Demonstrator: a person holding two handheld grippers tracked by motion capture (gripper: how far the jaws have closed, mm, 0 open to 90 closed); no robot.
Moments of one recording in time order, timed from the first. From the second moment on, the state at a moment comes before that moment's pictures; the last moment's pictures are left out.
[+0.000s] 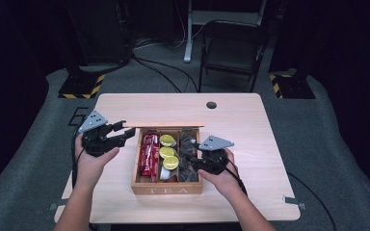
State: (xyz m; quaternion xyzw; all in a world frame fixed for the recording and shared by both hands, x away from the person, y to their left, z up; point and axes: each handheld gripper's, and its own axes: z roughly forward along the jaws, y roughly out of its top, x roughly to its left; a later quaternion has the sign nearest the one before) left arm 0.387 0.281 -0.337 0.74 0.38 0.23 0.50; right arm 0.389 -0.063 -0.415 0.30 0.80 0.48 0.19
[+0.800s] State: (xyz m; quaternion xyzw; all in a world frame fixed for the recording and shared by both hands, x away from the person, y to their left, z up) left arm 0.383 0.280 -0.339 0.74 0.38 0.23 0.50; right arm 0.402 -0.056 -0.453 0.30 0.83 0.45 0.14
